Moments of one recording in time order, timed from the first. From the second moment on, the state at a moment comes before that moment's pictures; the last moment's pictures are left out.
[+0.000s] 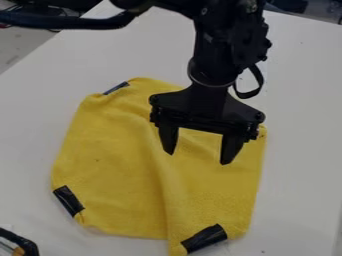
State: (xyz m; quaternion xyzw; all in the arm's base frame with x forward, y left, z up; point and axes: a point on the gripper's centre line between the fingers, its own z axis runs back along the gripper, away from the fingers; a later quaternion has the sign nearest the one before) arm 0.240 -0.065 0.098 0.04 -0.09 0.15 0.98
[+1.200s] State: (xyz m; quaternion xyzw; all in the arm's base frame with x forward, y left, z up) arm 0.150 0.058 0.024 0.05 -0.01 0.33 0.94
